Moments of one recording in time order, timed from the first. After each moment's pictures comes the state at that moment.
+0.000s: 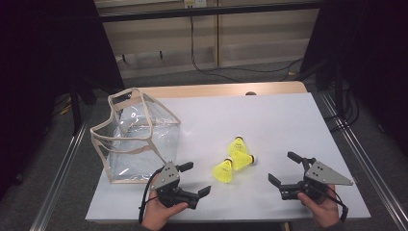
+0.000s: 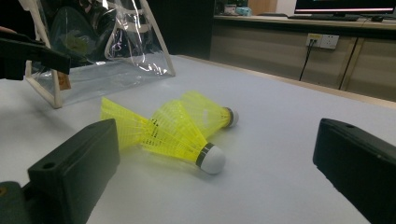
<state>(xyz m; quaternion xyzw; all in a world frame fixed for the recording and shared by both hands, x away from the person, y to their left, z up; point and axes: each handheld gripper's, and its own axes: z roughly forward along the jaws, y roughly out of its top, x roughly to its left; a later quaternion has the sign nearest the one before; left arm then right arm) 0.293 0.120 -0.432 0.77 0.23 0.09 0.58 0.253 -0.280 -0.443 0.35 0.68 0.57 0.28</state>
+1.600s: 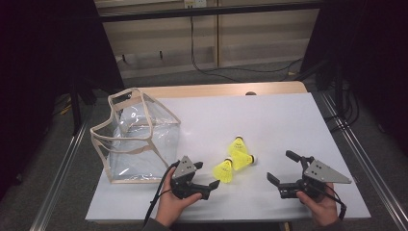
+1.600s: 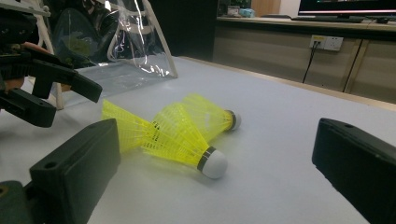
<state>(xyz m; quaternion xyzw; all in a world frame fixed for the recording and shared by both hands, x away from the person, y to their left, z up) 0.312 0.088 -0.445 0.81 0.27 0.08 0.51 0.257 -0.278 -0.443 0.34 0.68 0.58 0.28</state>
